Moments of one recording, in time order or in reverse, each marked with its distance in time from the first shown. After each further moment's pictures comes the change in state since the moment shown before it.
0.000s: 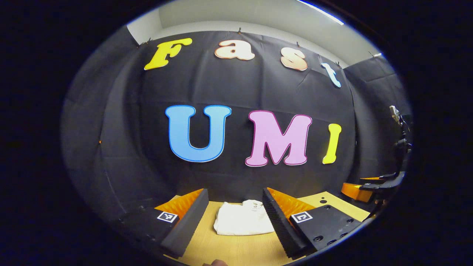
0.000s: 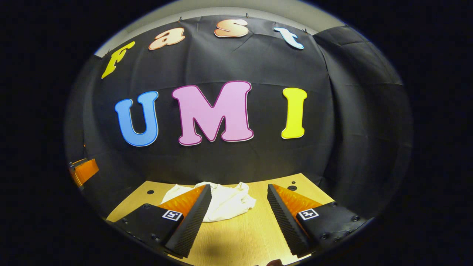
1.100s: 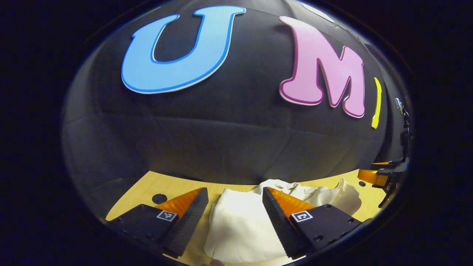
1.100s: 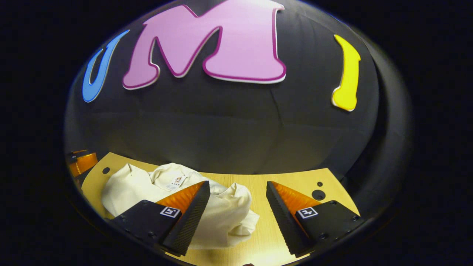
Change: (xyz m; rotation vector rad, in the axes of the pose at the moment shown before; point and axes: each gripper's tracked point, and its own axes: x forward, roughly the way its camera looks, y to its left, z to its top) left arm 0.300 0.039 -0.207 -0.031 0.334 -0.024; right arm 0.312 -0.015 -0.124 -0.150 0.241 0.003
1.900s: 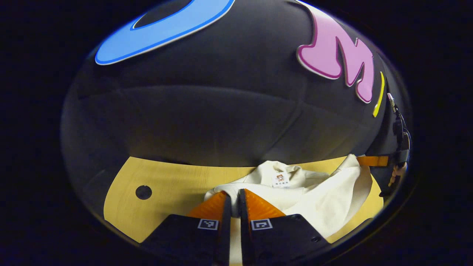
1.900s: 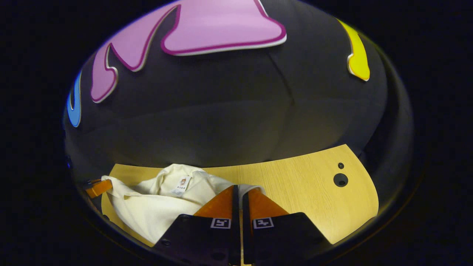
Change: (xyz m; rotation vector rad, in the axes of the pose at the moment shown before) left arm 0.093 0.028 -0.070 -0.024 0.275 -0.060; right arm 0.091 0.018 -0.035 0.171 0.258 0.049
